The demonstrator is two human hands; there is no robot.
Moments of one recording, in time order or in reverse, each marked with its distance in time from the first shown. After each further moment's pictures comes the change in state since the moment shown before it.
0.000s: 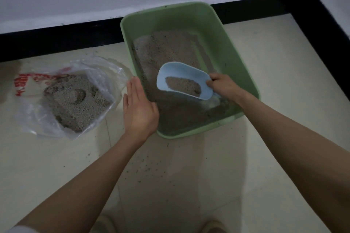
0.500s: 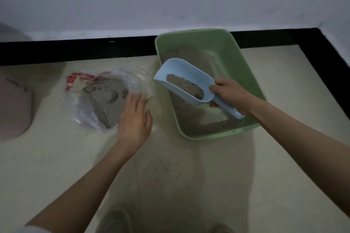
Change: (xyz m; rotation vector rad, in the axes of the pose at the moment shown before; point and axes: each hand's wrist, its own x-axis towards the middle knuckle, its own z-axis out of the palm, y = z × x) left_hand -0.026 -0.076 -0.050 0.047 0.122 0.199; right_hand -0.075 -0.083 0.009 0.120 -0.096 -0.107
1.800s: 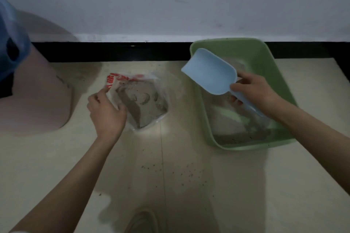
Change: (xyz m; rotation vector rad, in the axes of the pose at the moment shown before) left_hand 0.010 -0.103 -0.082 -0.109 0.304 -0.578; right_hand 0.010 -0.052 0.034 -0.008 0.121 -0.120
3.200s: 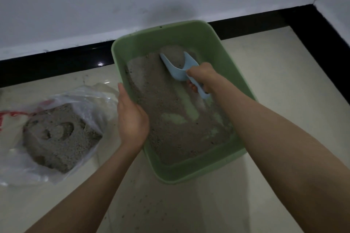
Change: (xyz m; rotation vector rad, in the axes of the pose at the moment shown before) left_hand -0.048 0.156 0.179 -0.218 -0.359 0.193; right_hand 0.137 0.086 -0.046 0.216 0.070 0.499
